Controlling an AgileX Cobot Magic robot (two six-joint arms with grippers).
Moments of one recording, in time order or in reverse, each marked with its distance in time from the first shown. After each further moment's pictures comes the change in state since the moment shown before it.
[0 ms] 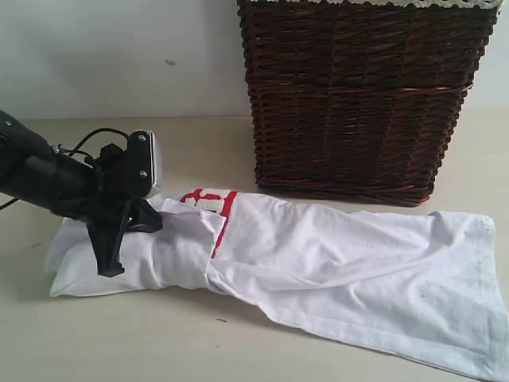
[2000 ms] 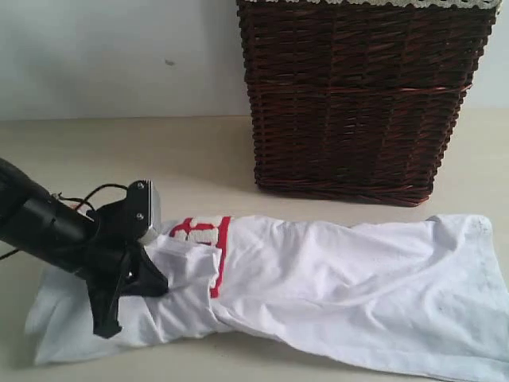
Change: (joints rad) left arm 0.011 0.080 0.130 -0.128 0.204 0.039; right arm 0.000 0.000 0.000 0.000 0.000 0.000
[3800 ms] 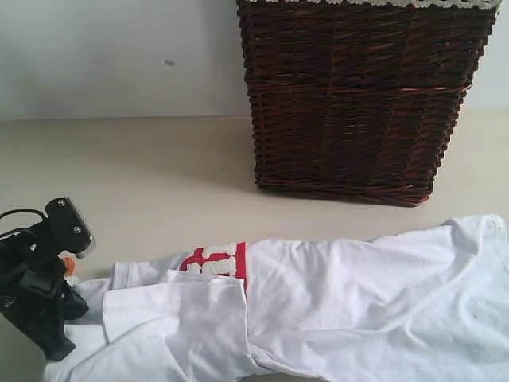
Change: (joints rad) left arm 0.074 -0.226 0.247 0.317 -0.319 -0.632; right arm 0.000 0.000 0.000 0.000 0.000 0.000
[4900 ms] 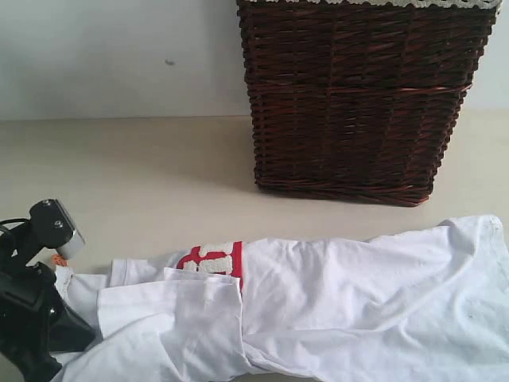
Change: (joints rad) left arm 0.002 -0.197 0.029 0.012 0.351 -0.154; right arm 0.000 0.000 0.000 0.000 0.000 0.000
